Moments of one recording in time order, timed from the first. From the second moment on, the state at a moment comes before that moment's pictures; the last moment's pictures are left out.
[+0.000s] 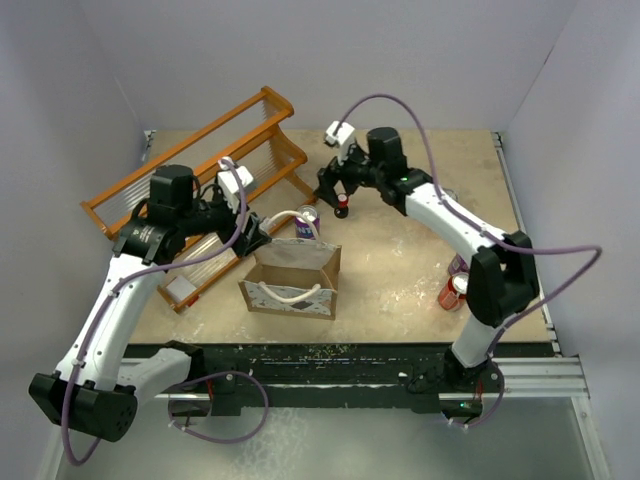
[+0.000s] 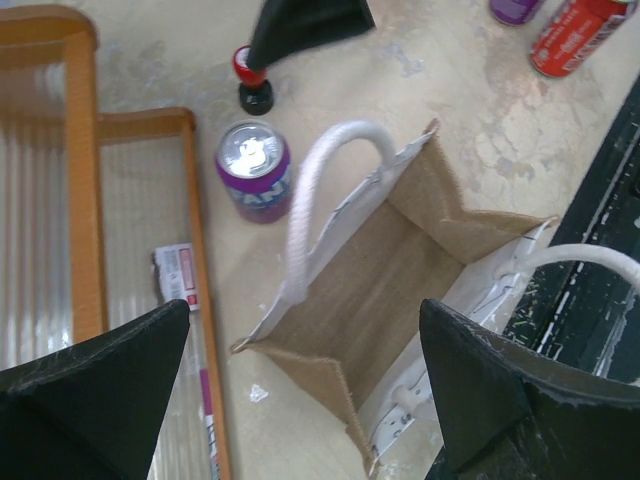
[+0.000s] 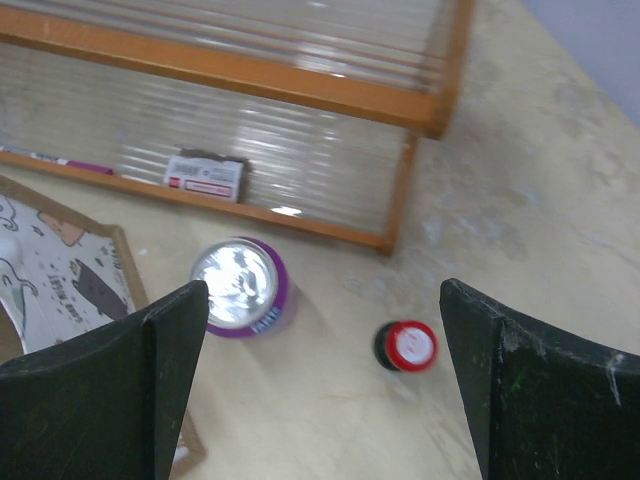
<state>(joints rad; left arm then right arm) -0.27 1.05 1.16 -0.68 0.64 0.32 0.47 1.71 1.42 -0.14 -0.44 -0.25</state>
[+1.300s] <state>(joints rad) -0.17 0.94 1.17 -0.72 0.66 0.38 0.70 2.00 1.58 -0.41 -0.24 -0.31</state>
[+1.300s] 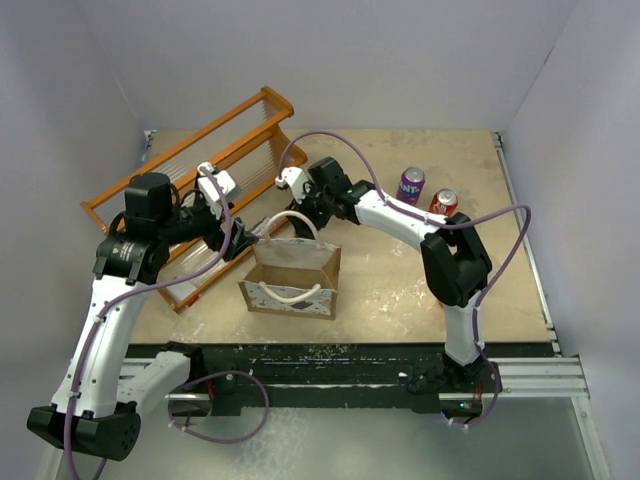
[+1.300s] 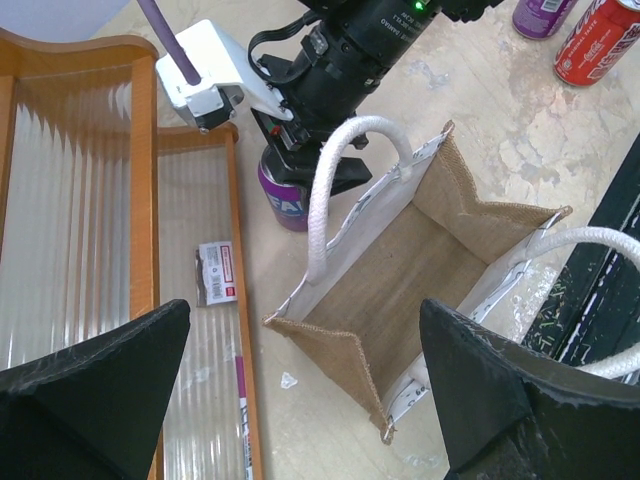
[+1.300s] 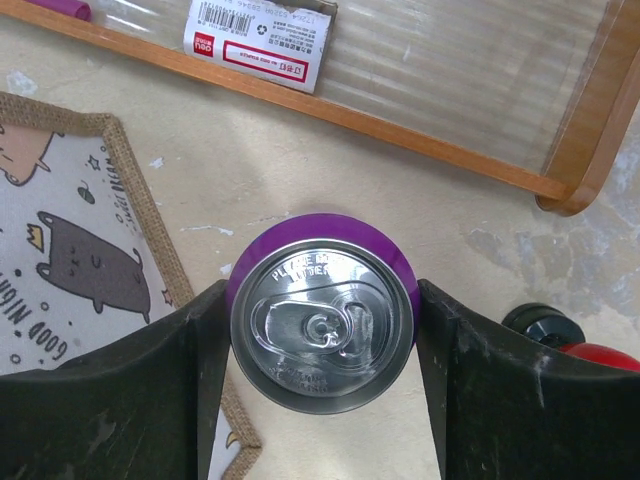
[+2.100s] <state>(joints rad) -0.17 1.05 1.07 -0.78 0.54 0.42 0.67 1.74 1.66 -0.53 -0.16 -0.34</state>
